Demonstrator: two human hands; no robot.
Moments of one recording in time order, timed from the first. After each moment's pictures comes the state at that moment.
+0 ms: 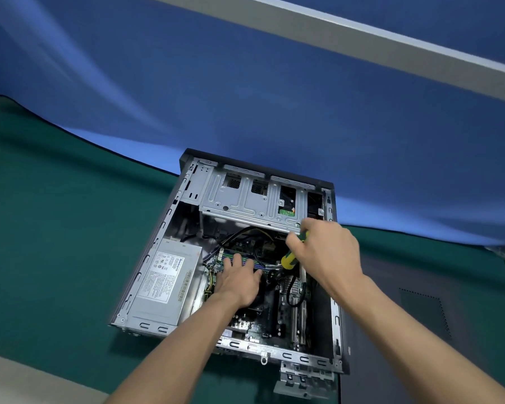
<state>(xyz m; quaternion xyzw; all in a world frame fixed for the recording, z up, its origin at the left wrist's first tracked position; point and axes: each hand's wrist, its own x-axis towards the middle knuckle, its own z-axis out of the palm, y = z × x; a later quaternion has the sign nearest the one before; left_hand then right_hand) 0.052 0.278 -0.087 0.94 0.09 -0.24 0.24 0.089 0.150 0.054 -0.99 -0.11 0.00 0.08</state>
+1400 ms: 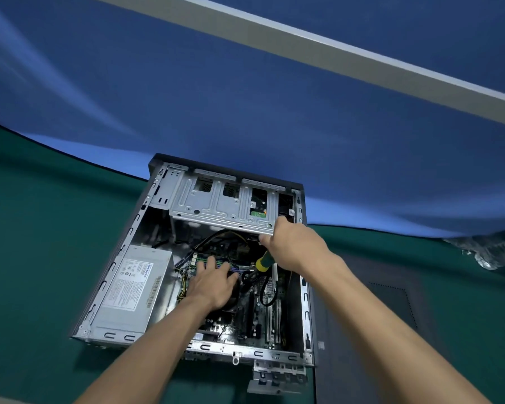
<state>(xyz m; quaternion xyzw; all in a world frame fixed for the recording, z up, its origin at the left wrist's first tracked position) 0.054 0.279 -0.094 0.94 0.08 -0.23 0.24 0.091 0.154 0.089 -0.97 -0.06 0.25 0.04</state>
